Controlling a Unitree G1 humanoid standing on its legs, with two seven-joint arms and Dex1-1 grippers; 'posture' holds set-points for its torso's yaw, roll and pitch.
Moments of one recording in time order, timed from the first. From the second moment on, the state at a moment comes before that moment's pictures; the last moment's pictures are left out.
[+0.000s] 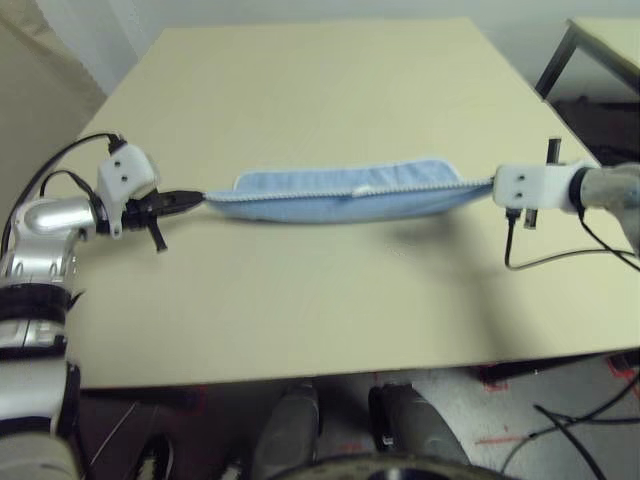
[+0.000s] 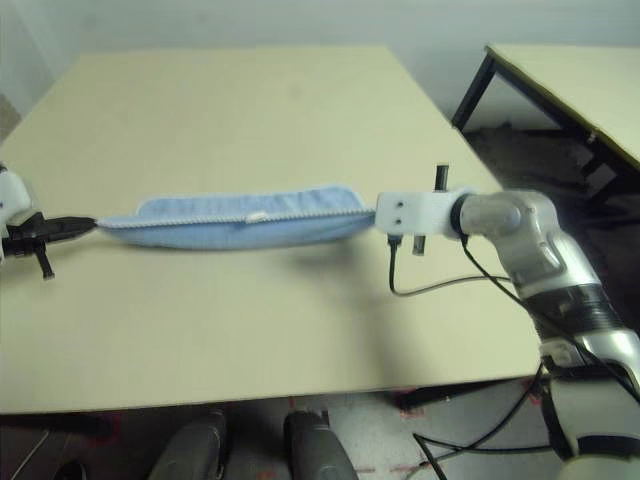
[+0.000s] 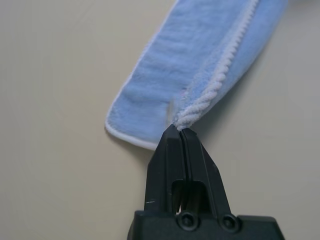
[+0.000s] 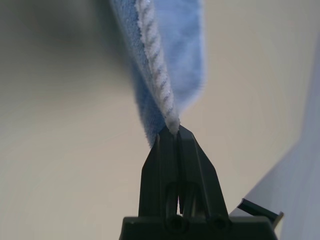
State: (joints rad) left arm -0.36 1.00 0.11 0.36 -0.30 -0.10 -1.21; right arm -0.56 -1.08 0.23 0.14 -0.19 -0.13 1.06
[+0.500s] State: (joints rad) left arm -0.15 1.12 0.18 0.20 -0.37 0.14 -1.31; right arm -0.30 -1.21 0.17 -0.11 -0.08 0.04 1.26
